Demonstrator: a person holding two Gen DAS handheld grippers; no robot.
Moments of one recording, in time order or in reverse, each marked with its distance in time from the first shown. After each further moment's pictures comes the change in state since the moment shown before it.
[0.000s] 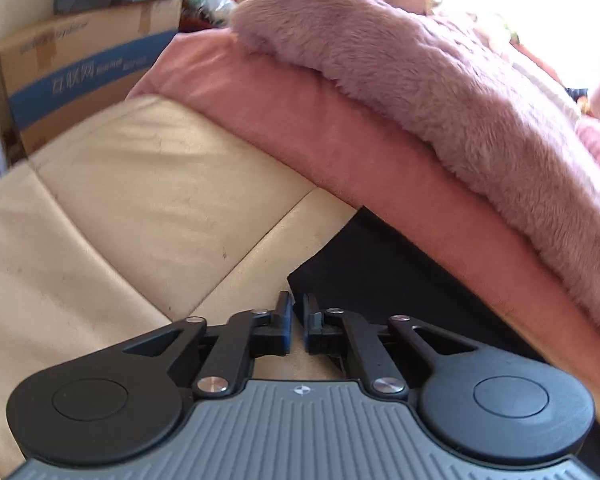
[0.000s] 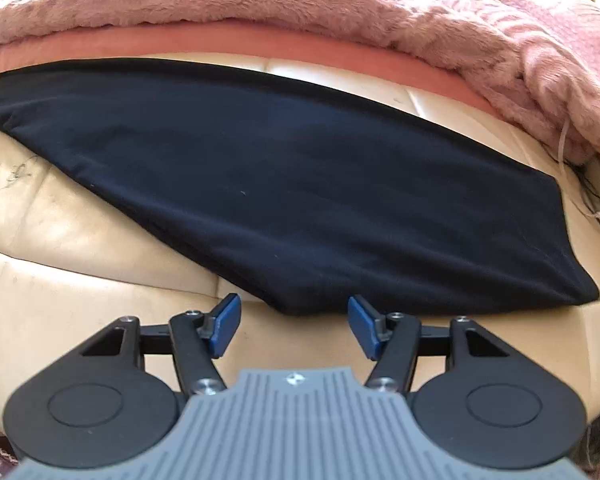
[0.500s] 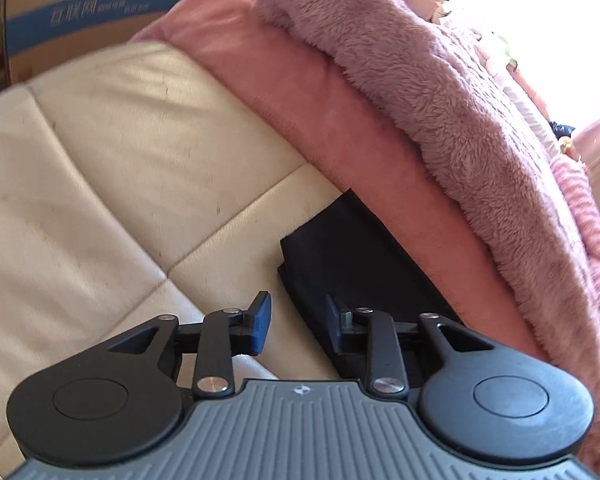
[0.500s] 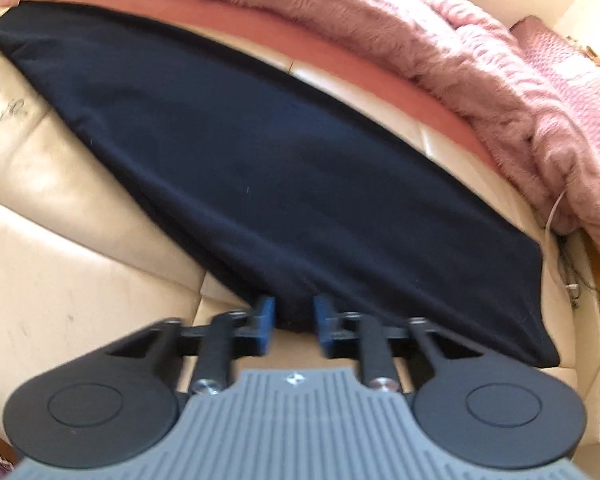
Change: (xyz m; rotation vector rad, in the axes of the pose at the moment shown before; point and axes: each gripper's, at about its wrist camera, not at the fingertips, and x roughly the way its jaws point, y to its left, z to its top) left arm -0.010 0.023 -0.008 -0.165 0.088 -0.148; right arm 0.011 0.020 0.001 -0.231 -0.008 -0.081
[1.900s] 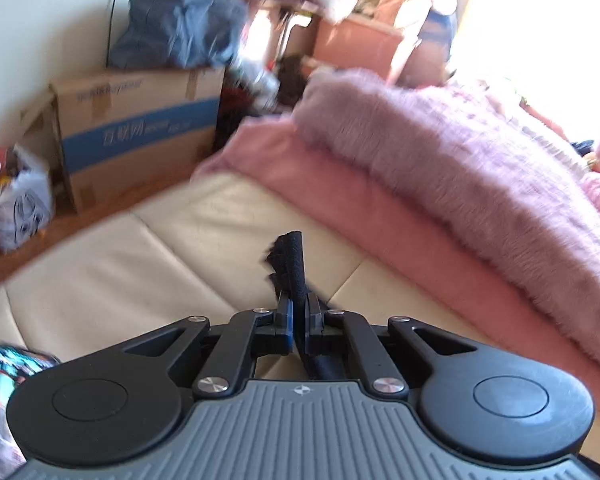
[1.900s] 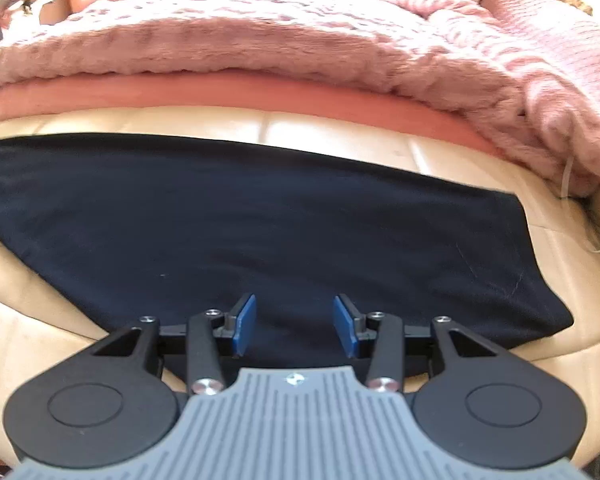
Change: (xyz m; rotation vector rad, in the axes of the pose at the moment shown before) left arm -0.099 0.001 -0.012 0.186 -0.334 0.179; right arm -0.008 -0.034 0.019 0.246 -0.115 0.138
